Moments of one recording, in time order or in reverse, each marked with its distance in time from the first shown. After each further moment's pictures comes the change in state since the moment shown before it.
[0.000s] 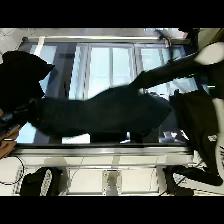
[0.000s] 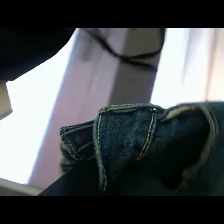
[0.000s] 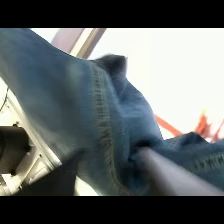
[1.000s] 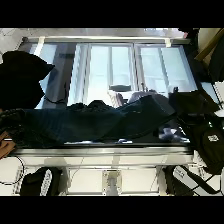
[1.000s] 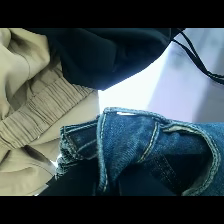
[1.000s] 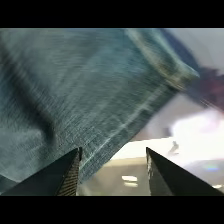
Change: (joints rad) left arm 0.000 0.002 -0.015 0.331 0.043 -0.151; right arm -0.849 0.269 -0.830 -0.070 -0.207 -0.082
